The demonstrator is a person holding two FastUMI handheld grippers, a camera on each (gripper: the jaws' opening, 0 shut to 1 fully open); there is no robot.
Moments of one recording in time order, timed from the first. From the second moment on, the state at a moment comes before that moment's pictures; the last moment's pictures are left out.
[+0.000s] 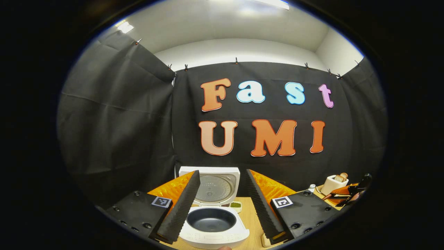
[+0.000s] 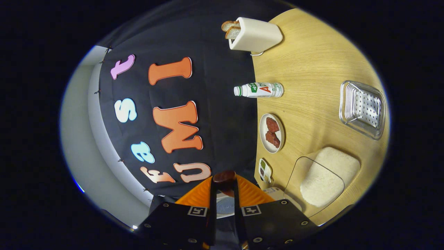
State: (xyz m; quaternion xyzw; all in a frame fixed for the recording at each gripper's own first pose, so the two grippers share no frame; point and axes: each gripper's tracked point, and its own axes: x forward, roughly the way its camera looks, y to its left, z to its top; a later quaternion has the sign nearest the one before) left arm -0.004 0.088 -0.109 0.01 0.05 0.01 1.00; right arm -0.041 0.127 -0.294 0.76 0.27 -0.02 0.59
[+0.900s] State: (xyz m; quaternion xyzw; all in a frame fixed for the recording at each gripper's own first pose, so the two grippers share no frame) left arm -0.010 0.205 -0.121 0.01 0.05 0.10 0.99; right arm 0.048 0.350 -0.244 0.71 0.34 0.13 0.60
